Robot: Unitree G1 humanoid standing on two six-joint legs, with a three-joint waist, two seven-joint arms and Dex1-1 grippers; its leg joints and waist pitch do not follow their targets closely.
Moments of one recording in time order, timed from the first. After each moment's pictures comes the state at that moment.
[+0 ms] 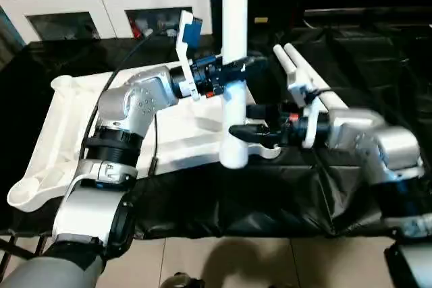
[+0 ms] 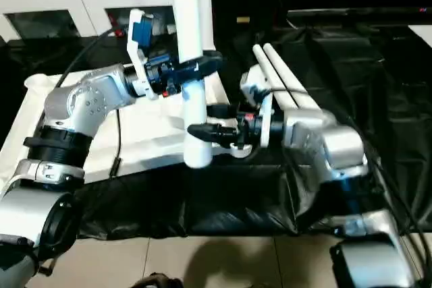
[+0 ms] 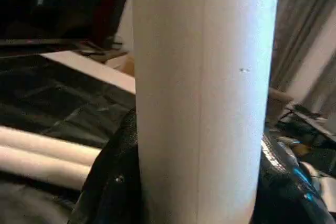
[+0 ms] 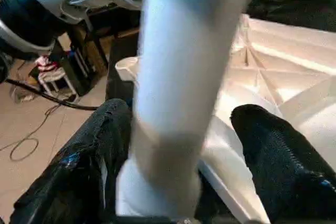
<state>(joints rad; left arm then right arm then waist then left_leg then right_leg) -0.95 0.19 0.04 0.53 -0.59 0.62 -1.14 -0.67 -0.45 0.13 0.21 0.46 0.65 1.19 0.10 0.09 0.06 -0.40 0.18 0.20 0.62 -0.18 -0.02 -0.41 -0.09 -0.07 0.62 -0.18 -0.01</state>
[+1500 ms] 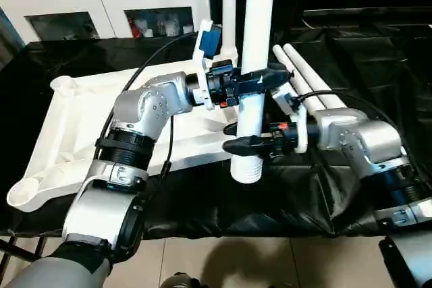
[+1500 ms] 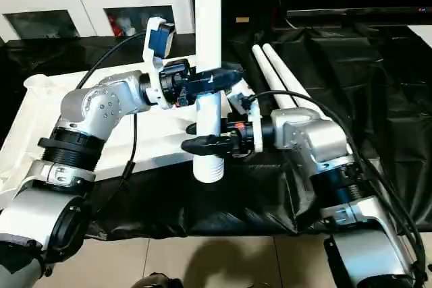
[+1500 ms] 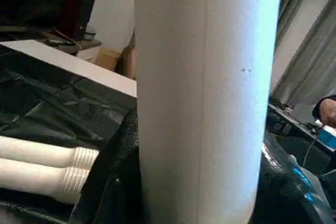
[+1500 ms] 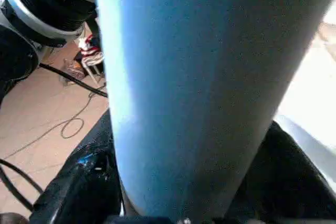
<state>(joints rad) -0.95 0.15 0.00 0.52 -0.59 0.64 -1.18 -0.70 -0.41 0.21 0.29 0.44 0.70 1.29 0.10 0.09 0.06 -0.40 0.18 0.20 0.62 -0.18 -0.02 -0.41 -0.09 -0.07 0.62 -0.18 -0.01</state>
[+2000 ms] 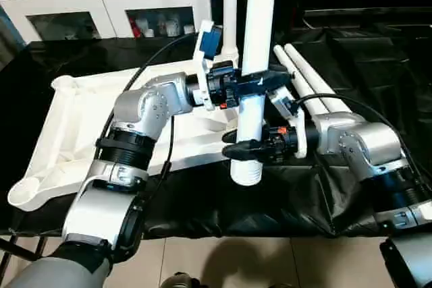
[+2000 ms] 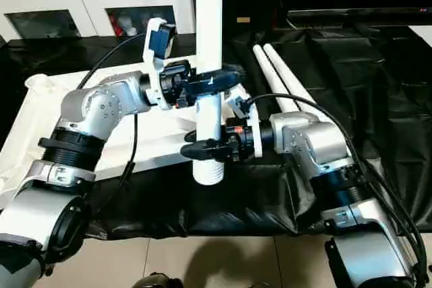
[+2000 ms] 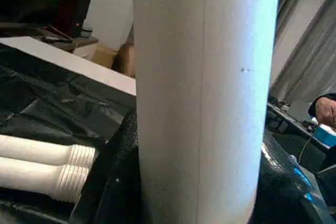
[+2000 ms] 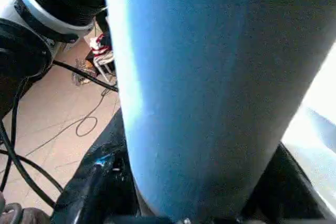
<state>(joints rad) -0.95 0.14 -0.01 0.52 -0.59 0.65 -1.19 -0.68 -0.42 0.22 0.26 0.46 0.75 1.31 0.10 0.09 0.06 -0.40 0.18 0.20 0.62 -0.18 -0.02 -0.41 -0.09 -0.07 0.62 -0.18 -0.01</state>
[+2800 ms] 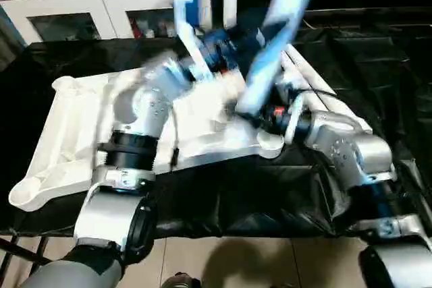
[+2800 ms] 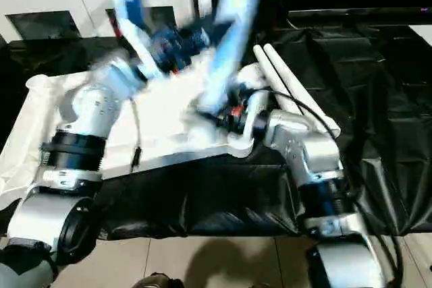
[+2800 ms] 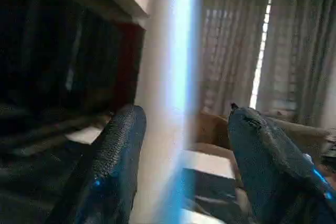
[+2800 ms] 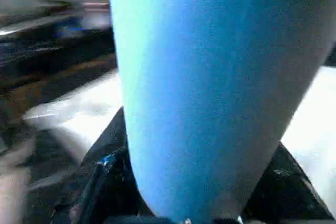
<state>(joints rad) -0.94 0.09 0.12 0.37 -0.57 0.37 -0.98 -0.63 -0.27 0.00 0.32 0.36 0.47 0.78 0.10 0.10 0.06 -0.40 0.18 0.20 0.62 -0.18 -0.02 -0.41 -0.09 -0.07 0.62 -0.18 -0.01</state>
